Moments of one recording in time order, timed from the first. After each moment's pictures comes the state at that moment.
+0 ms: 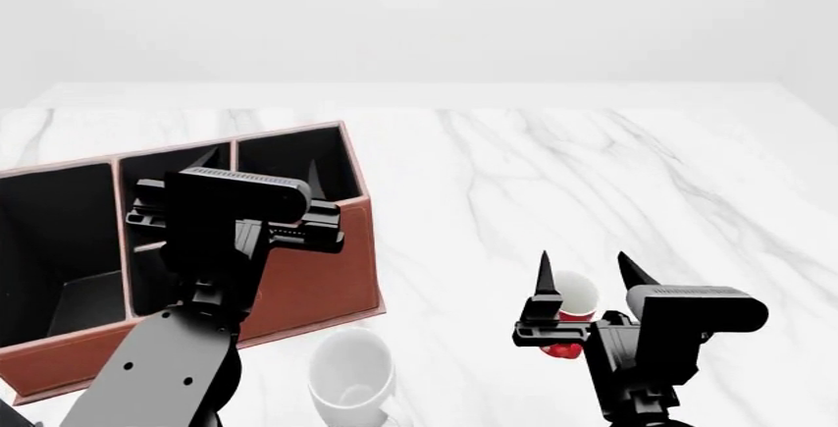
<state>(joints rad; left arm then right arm) -0.44 -0.21 0.16 0.53 -0.13 -0.79 -0.15 0.06 0.22 -0.05 -0.44 0.29 0.41 0.14</state>
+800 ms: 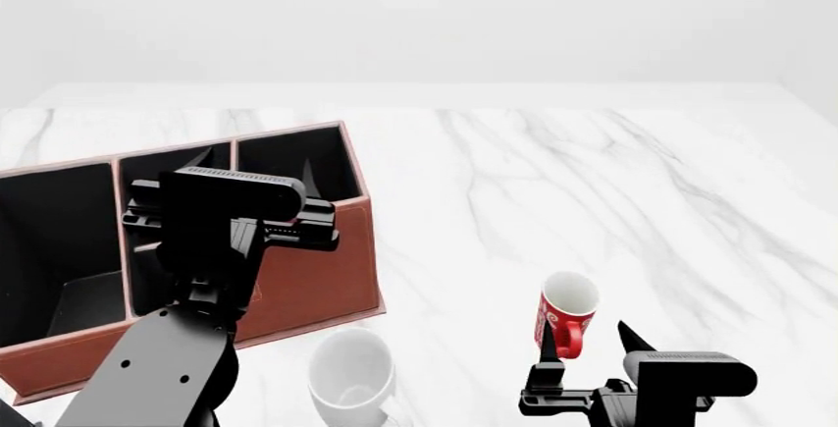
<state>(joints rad) -0.44 -0.22 0.16 0.51 -0.15 -0.78 -0.17 -0.12 0.25 -0.05 -0.38 0.30 0.33 0.14</state>
